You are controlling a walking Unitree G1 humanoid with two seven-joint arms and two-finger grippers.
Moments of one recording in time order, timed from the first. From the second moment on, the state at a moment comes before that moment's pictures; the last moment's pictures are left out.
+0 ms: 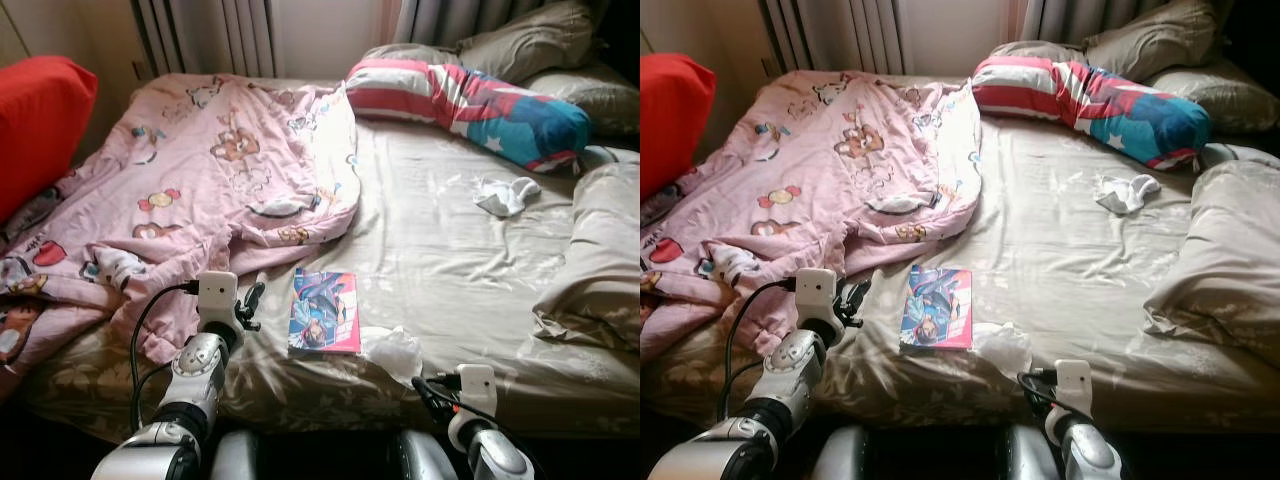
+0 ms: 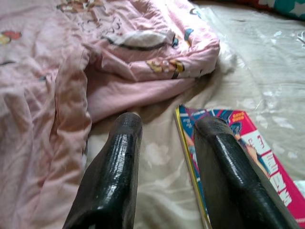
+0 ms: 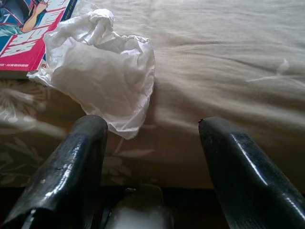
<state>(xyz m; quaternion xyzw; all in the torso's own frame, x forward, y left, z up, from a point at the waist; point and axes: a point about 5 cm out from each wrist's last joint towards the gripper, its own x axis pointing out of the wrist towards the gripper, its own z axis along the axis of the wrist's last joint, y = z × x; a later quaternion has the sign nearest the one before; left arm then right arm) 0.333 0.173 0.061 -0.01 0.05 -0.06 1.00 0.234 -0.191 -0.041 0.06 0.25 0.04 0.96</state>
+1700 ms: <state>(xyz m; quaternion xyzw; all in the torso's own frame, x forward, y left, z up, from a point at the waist) 0.308 0.170 0.078 -0.01 -0.02 -0.06 1.00 0.341 -0.136 0.046 0.05 0.18 0.06 0.98</state>
